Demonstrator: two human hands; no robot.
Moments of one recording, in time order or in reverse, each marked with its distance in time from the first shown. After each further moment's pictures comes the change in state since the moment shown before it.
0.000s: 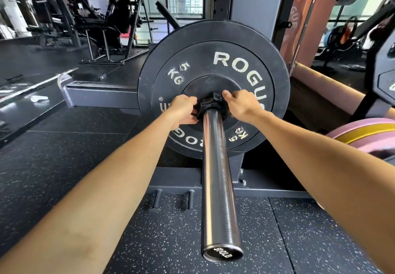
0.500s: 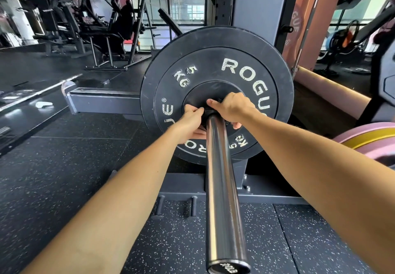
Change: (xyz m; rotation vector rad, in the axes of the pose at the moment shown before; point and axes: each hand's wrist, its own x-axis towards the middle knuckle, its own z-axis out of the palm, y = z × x) left_hand 0.003 -0.019 0.016 0.004 -0.071 -0.046; right_hand 0.009 -0.031 0.012 -0.287 -0.042 0.056
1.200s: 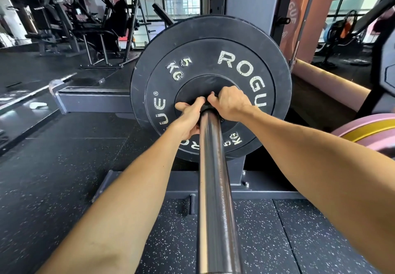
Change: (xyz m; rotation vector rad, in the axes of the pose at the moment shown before) left_hand 0.024 -0.002 0.020 -0.232 0.032 -0.018; right_hand 0.003 0.010 0.003 0.033 0.110 -0.192
